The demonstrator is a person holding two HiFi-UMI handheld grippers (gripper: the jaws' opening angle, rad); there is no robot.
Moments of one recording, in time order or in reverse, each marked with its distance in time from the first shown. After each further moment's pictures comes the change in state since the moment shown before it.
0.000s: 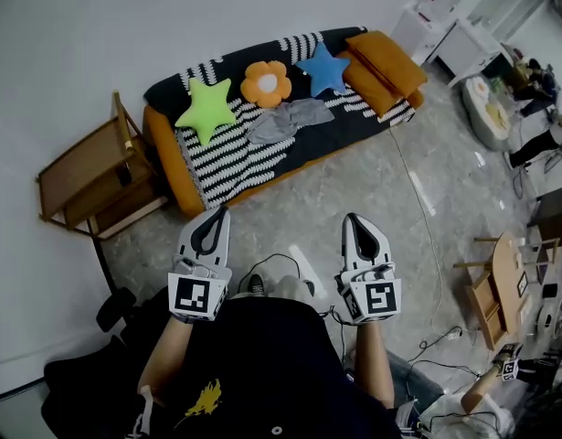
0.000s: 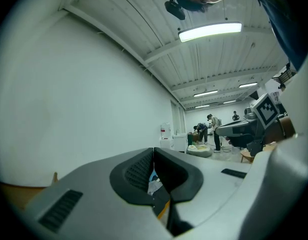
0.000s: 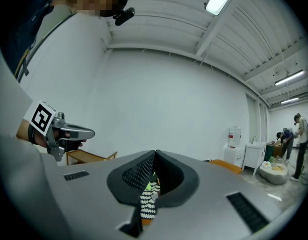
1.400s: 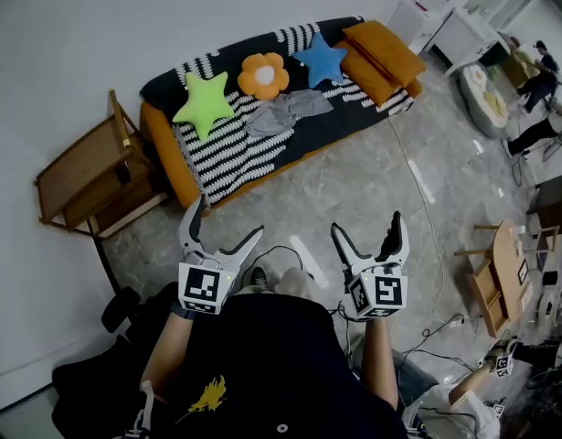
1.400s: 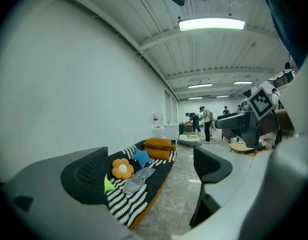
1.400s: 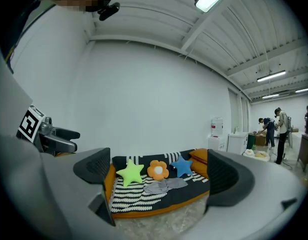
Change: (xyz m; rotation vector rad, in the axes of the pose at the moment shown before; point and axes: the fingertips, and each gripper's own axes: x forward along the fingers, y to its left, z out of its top) left arm 0.009 -0.003 -0.041 0.044 0.215 -0.114; right arm -0.010 -0.028 -0.025 0.085 0.098 -0.184
